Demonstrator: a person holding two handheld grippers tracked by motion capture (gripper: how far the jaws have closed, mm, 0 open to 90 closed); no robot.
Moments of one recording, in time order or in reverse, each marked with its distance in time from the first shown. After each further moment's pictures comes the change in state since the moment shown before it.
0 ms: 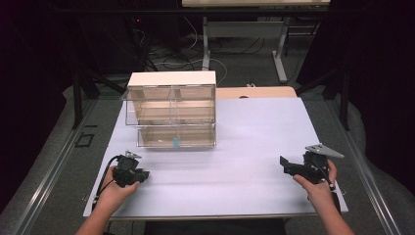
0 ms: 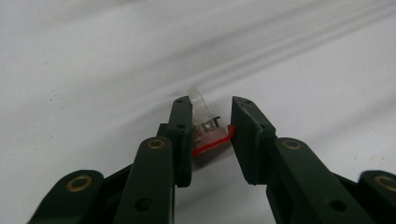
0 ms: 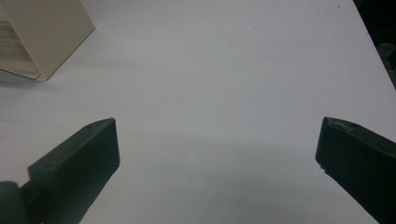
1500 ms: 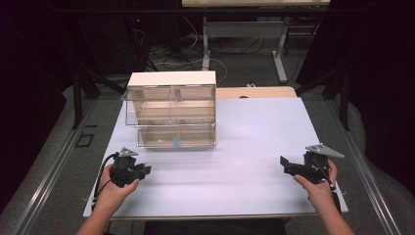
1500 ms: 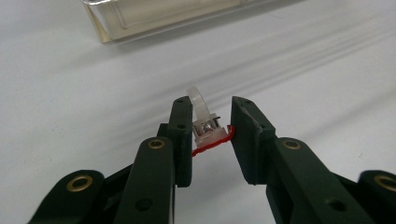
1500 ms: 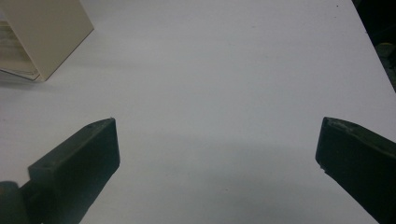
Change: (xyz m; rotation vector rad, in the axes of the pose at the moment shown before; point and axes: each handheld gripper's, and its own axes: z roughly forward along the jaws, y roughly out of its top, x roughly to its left) left arm -0.011 0.005 -0.029 -0.144 -0.053 -0.011; right arm -0.002 0.000 0.000 -0.005 0.001 -0.012
